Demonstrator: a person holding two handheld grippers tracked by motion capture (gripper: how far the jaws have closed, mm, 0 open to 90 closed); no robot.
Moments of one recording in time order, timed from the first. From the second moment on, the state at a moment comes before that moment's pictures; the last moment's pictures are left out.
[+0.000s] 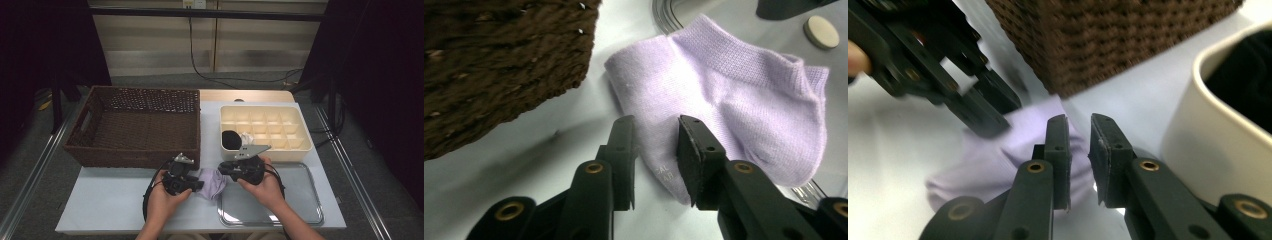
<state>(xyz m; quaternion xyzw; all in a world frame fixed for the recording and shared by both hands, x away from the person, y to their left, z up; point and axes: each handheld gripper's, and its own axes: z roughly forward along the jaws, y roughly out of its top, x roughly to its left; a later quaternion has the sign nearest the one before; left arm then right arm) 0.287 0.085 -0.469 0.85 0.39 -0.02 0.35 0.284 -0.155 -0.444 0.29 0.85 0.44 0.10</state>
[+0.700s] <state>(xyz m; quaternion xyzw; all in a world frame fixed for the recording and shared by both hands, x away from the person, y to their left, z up) 0.285 0.097 -0.451 0.85 0.40 -0.02 0.35 0.284 -0.123 -0.474 0.25 0.87 0.41 0.07</state>
